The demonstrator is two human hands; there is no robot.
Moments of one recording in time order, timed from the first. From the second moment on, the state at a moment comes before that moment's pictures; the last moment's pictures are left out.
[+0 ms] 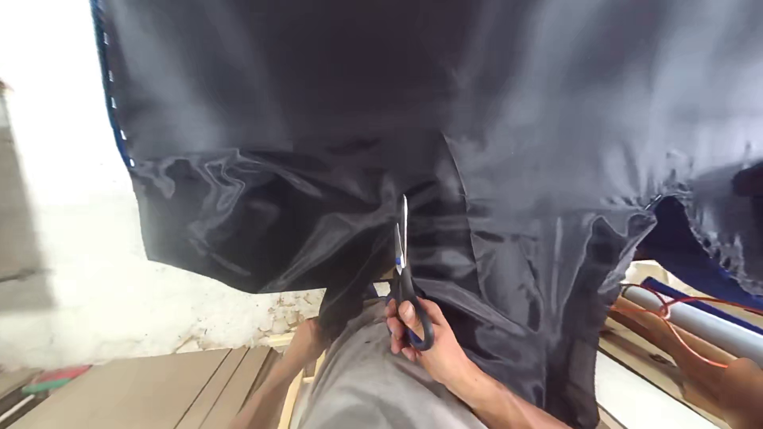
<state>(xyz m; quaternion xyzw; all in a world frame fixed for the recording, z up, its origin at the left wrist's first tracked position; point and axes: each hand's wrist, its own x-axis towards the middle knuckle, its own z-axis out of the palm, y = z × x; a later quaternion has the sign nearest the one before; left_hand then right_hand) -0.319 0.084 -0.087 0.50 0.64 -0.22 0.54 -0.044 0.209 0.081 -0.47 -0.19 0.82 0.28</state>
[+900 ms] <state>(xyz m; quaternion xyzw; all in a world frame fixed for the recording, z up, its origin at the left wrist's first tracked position) -0.250 0.304 0.101 0.77 0.57 0.27 0.06 -0.043 0.215 0.107 -0.45 -0.19 0.82 0.30</state>
